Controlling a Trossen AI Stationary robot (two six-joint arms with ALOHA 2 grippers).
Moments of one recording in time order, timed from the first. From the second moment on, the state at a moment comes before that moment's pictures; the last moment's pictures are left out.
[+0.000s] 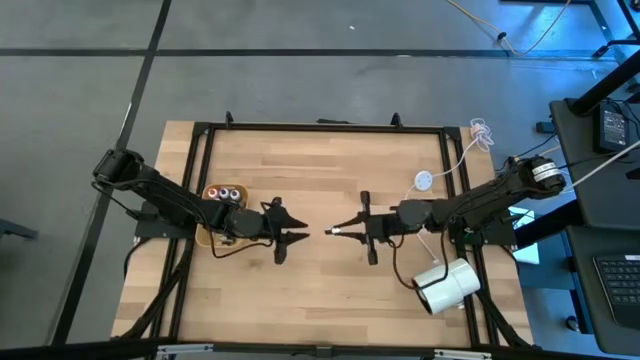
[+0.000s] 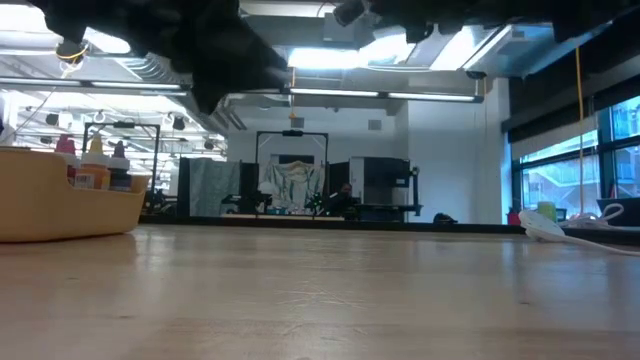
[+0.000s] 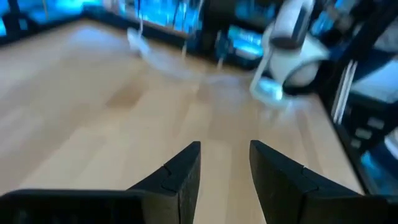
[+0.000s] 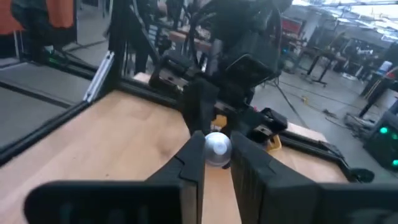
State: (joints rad) left arm -0.30 1.36 0.59 0.44 -0.38 -0.43; right arm 0.26 1.40 0.66 0.67 0.15 -0.27
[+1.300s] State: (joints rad) left arm -0.32 1.36 0.59 0.76 -0.22 -0.04; right arm 0.24 1.63 0.84 0.87 0.07 -0.32
